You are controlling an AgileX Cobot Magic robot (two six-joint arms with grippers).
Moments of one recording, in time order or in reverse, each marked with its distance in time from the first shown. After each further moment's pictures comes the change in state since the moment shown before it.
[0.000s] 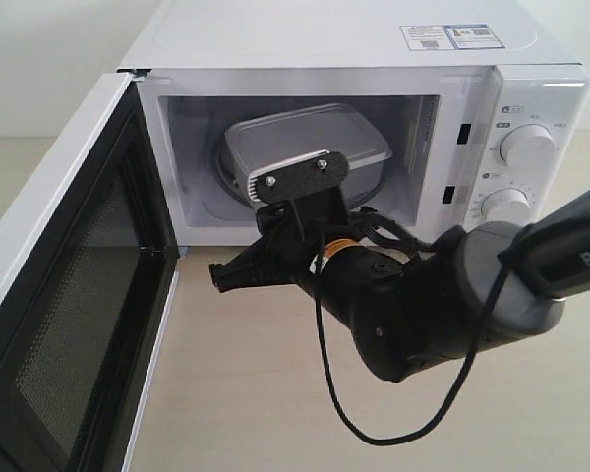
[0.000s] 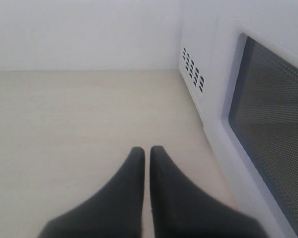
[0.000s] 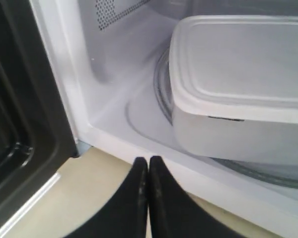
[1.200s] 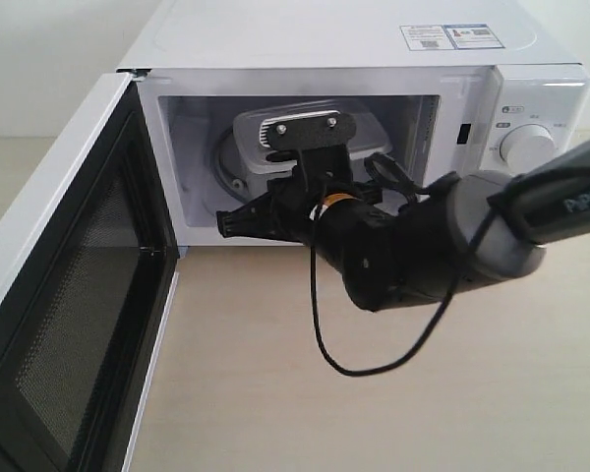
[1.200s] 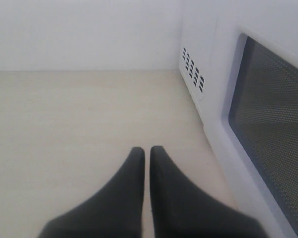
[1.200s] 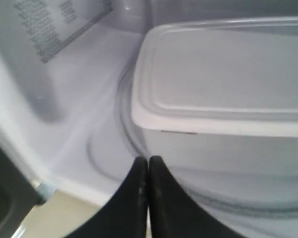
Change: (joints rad) left arm 0.000 0.000 0.000 0.000 0.000 0.000; right arm -0.068 0.011 -0.132 0.078 0.141 -0.016
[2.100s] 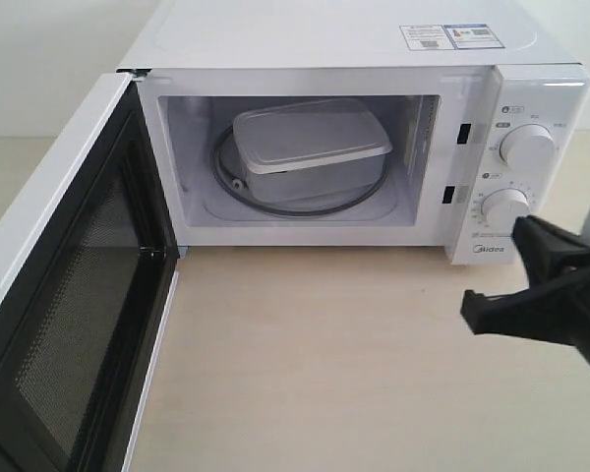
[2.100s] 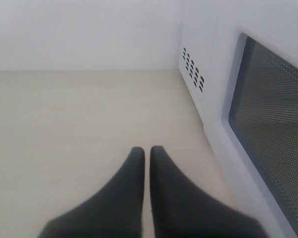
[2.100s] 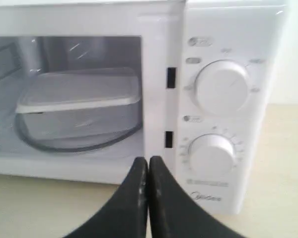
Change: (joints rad) left arm 0.000 0.000 0.000 0.000 0.000 0.000; right arm 0.190 -0.726 0.845 0.418 -0.495 -0.169
